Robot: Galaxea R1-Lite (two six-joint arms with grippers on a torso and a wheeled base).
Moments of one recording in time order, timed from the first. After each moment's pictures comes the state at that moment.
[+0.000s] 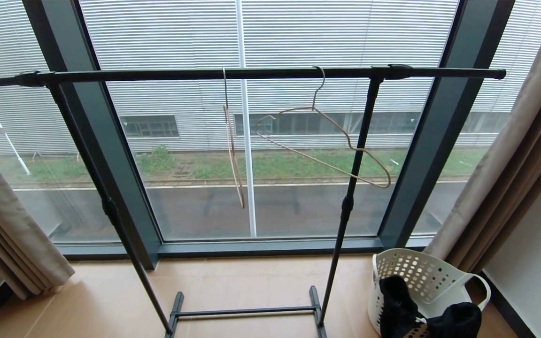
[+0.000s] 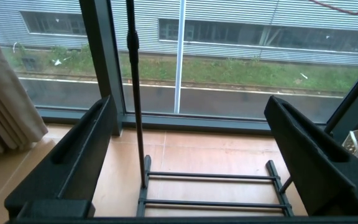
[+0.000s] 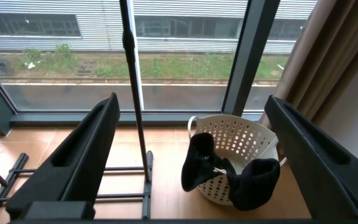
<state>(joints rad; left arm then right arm) 0.00 0.00 0.00 0.01 0.07 -0.03 0.01 0.01 -0.03 0.07 -0.04 0.02</state>
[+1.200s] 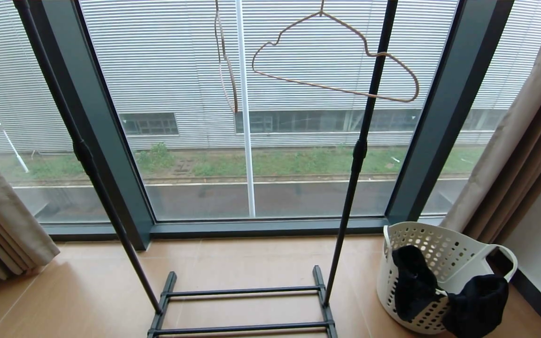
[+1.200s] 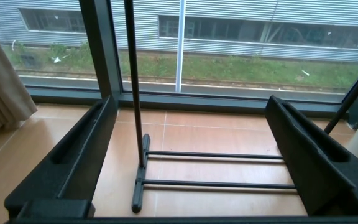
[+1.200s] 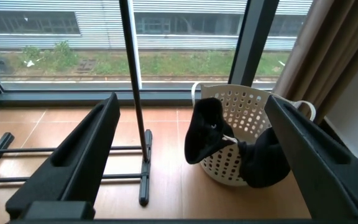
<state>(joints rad) 0.00 0.00 0.00 0.02 0.07 -0.02 0.01 0.01 -0.03 0.07 -0.04 0.03</state>
